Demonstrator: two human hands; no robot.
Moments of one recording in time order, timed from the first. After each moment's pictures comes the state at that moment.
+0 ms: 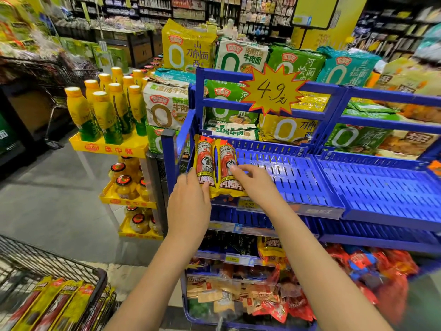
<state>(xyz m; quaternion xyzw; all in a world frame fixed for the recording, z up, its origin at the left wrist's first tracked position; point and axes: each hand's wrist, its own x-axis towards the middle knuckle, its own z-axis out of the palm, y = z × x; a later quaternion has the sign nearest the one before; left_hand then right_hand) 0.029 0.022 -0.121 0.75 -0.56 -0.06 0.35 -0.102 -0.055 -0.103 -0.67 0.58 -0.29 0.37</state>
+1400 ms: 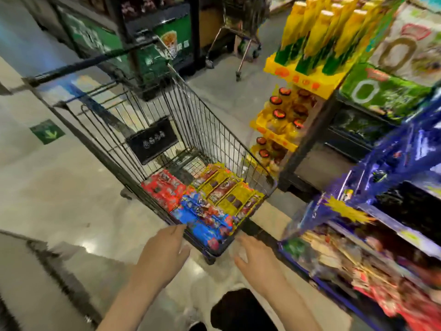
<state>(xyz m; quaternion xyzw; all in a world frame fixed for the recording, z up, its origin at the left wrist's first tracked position) 0.335 0.466 -0.287 0.88 -0.42 -0.23 0.04 0.168 0.316 -0.317 -0.91 0.30 0.08 0.25</state>
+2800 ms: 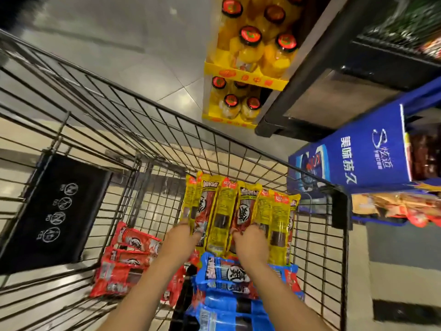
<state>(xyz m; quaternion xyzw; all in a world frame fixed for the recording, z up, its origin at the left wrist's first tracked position) 0.627 0.211 -0.578 0.76 -0.43 -0.49 0.01 0.463 0.175 -0.560 -0.50 0.78 0.16 0.34</state>
